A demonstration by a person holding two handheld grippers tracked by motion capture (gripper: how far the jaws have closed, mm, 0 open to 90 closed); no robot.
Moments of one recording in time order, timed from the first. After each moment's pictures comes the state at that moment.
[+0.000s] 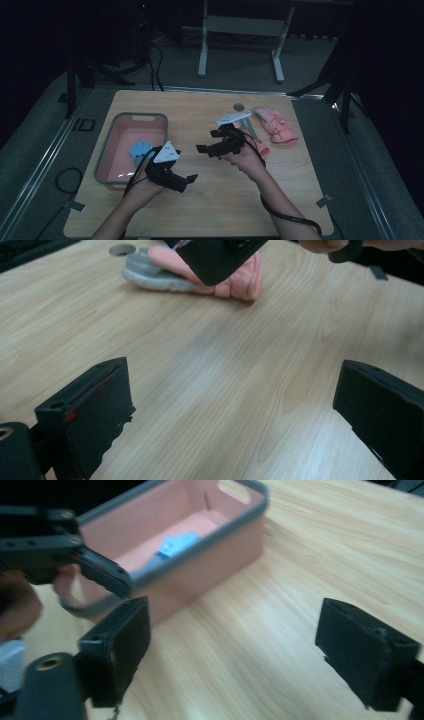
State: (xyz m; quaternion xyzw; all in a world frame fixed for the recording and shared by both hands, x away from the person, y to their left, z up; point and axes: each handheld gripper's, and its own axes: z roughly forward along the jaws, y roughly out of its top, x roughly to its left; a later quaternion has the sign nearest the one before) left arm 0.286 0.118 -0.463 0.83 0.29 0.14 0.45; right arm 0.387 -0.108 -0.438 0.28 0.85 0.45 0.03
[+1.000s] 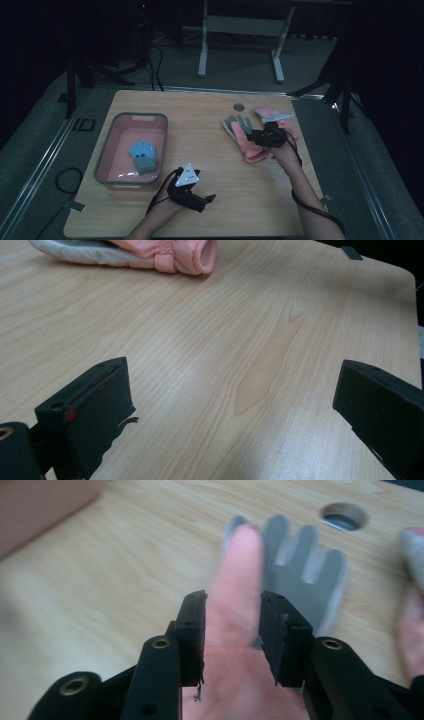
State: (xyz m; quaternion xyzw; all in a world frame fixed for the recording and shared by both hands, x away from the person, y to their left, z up) left arm 0.267 0.073 -0.533 0.83 0.27 0.10 0.48; right arm 0.441 -0.240 -0.482 0.38 0.83 0.39 0.13
